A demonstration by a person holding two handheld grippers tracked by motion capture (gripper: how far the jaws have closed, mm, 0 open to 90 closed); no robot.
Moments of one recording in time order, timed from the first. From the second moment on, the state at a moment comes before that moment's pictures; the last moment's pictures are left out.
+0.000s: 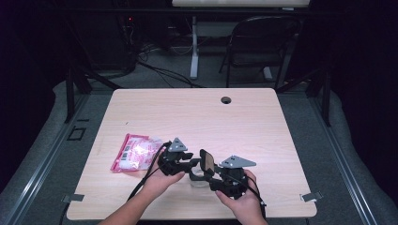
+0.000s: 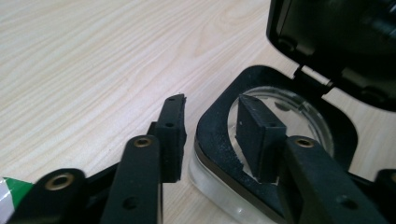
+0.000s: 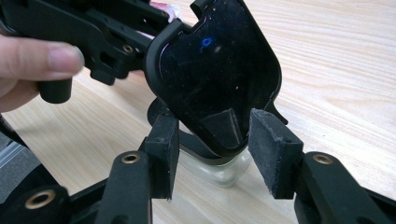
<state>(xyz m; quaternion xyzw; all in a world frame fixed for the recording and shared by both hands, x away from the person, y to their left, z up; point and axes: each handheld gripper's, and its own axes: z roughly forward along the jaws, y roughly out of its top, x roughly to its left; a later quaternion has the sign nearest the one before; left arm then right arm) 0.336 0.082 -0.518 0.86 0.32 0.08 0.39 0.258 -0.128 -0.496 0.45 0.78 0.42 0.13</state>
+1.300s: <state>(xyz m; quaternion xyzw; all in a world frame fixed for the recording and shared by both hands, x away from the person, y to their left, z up) 0.330 0.090 -0.518 0.85 0.32 0.05 0.41 0.277 -0.160 -0.486 0.49 0.76 0.41 0.13</state>
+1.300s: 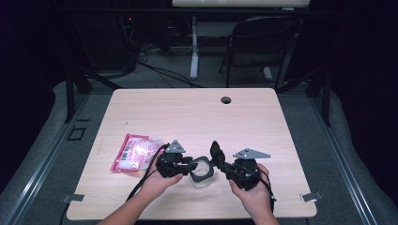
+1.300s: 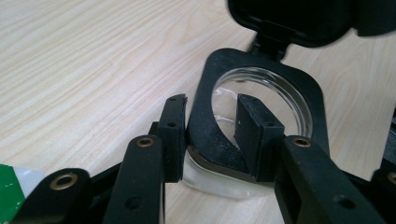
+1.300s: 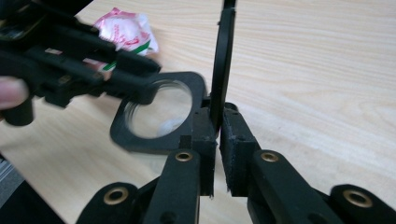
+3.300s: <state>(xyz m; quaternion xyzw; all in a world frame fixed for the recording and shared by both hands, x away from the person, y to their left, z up) 0.323 0.142 -0.506 0.82 0.37 0.09 0.43 0.323 -0.155 -0.486 0.49 0.76 0.41 0.11</state>
